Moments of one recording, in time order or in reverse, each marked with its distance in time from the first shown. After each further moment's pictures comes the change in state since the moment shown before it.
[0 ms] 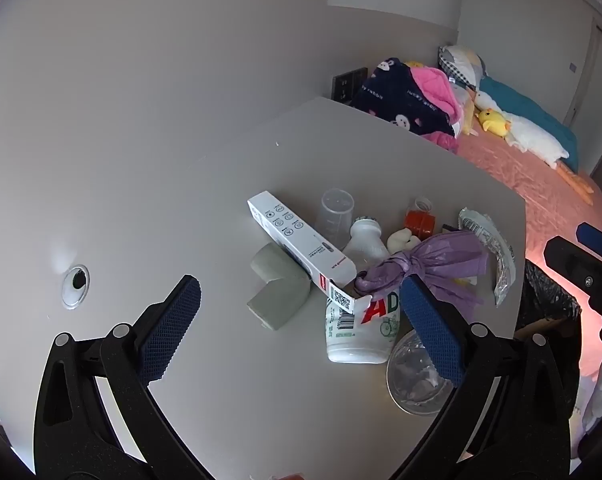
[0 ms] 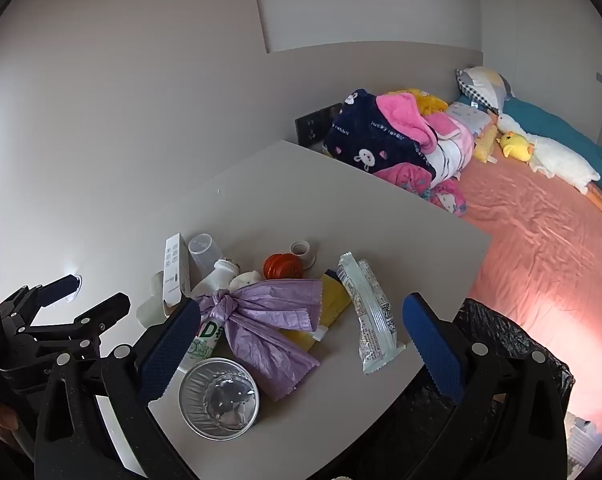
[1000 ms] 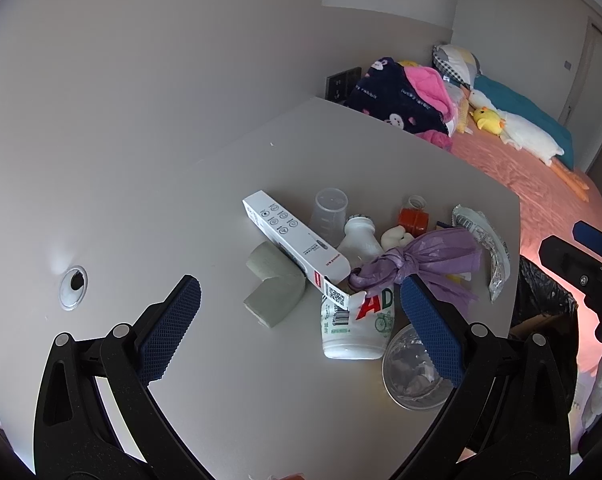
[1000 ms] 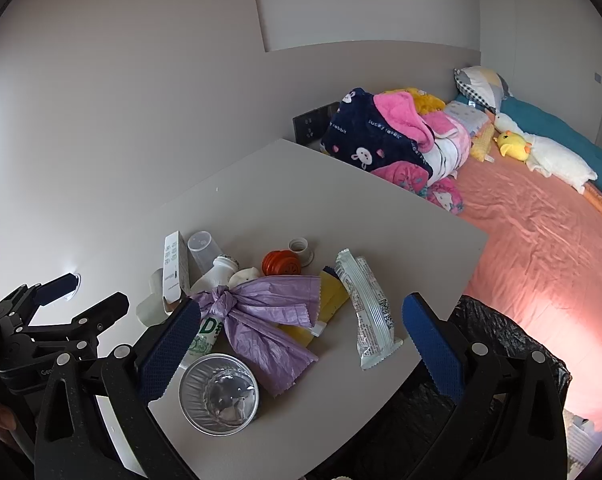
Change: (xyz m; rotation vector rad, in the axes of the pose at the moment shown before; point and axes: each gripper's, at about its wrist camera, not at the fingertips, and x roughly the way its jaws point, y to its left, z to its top) left arm -0.004 -0.003 -0.002 0.007 -0.017 -0.013; right arm -0.003 0.002 -0.001 0.000 0.010 -0.009
